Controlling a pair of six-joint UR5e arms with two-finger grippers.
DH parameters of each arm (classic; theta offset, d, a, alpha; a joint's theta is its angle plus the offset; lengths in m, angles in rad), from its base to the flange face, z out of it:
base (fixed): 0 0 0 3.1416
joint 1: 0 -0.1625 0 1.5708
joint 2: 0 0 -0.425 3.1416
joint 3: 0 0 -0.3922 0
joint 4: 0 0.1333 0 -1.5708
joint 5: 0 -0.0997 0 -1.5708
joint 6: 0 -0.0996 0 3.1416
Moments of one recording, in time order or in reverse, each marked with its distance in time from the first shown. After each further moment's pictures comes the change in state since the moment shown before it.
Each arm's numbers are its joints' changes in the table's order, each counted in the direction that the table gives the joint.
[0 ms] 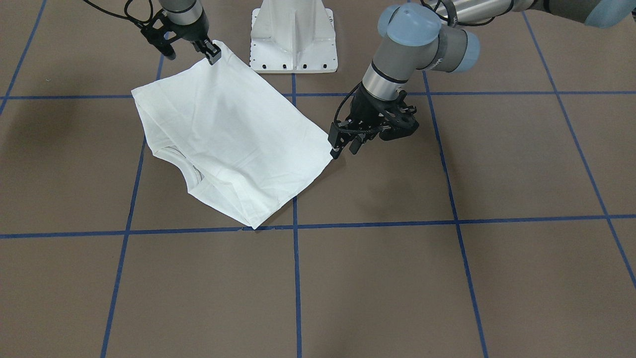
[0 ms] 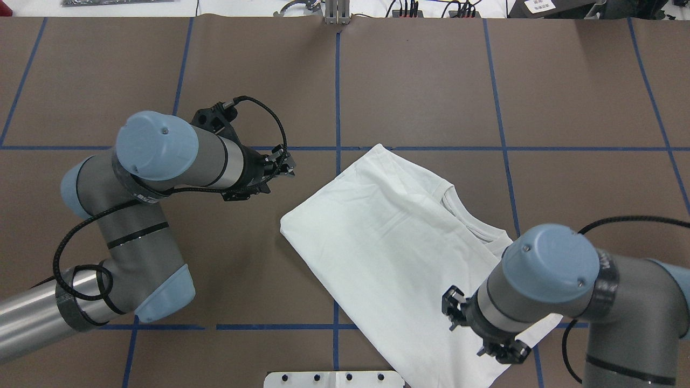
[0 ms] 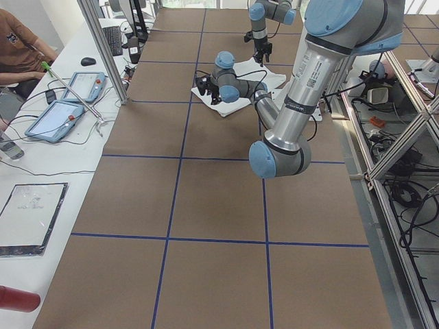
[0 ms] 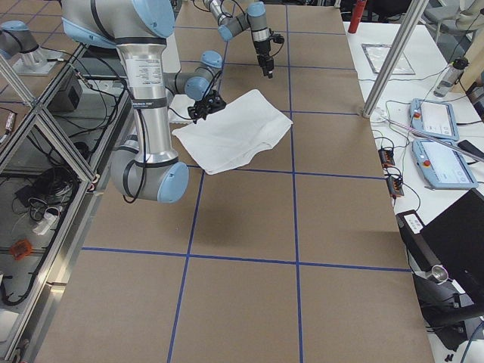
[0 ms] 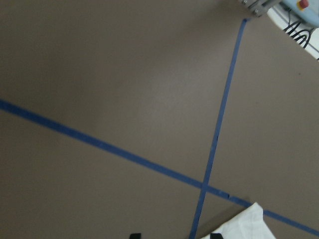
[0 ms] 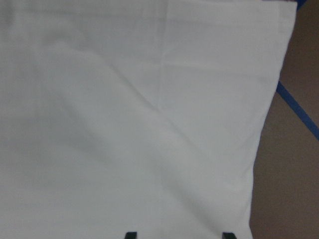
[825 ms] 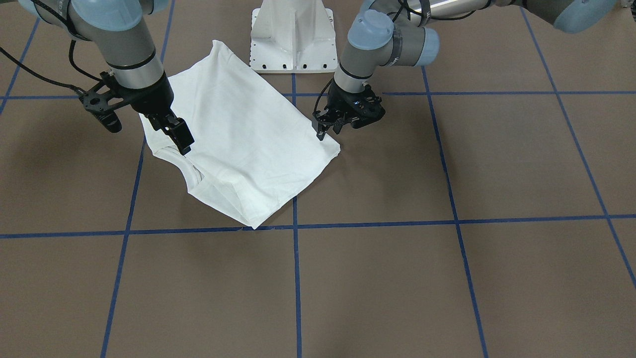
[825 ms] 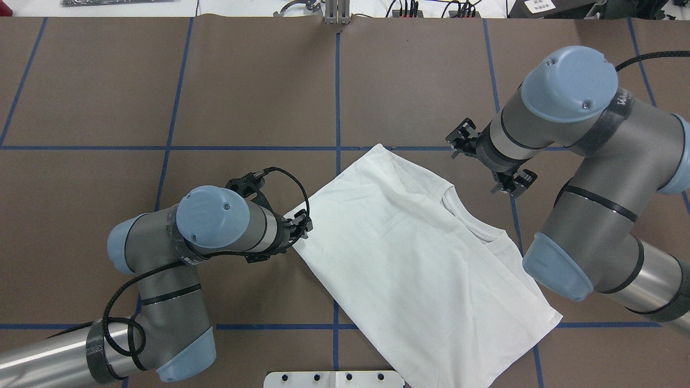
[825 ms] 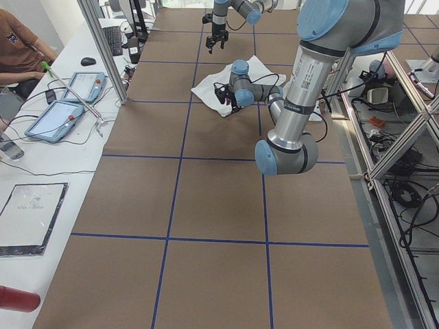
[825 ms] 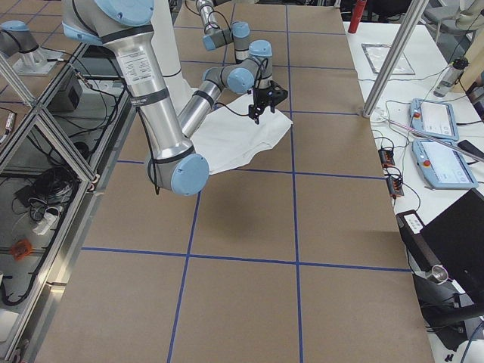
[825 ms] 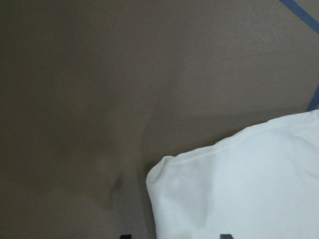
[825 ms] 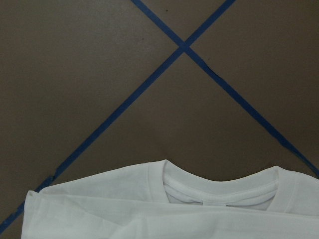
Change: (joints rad) left arm -0.148 0.008 0.052 0.039 -0.059 0.100; right arm -0.345 -0.200 -0.233 0.009 0.092 0.320
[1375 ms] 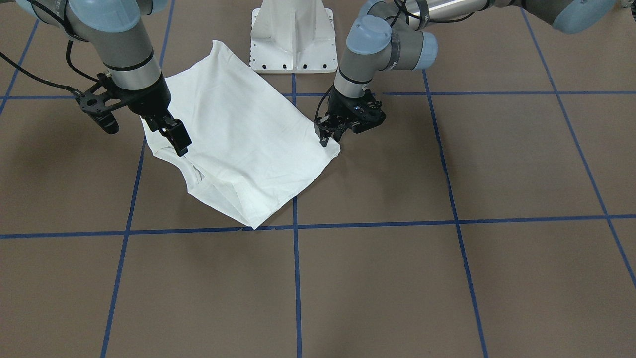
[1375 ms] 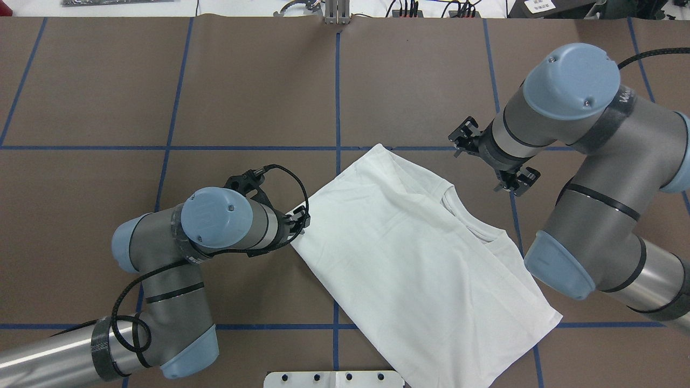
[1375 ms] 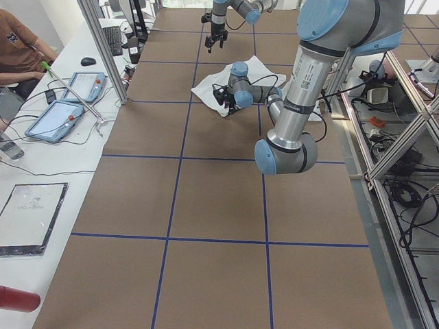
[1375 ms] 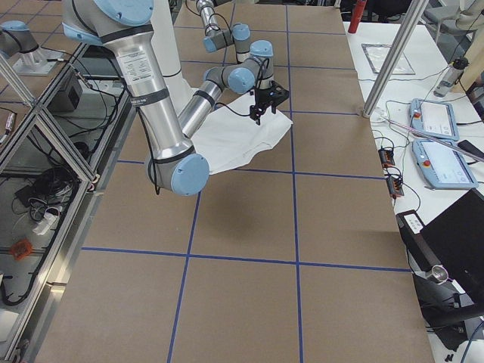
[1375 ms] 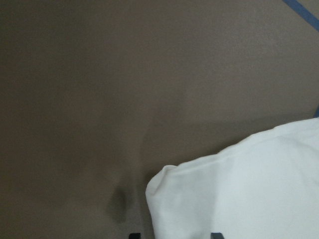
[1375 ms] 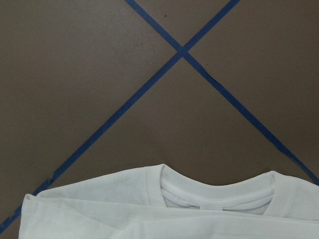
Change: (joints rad) left arm 0.006 0.004 0.028 -0.006 -0.055 -0.028; right arm -0.004 0.005 0.008 -0.010 0.000 0.006
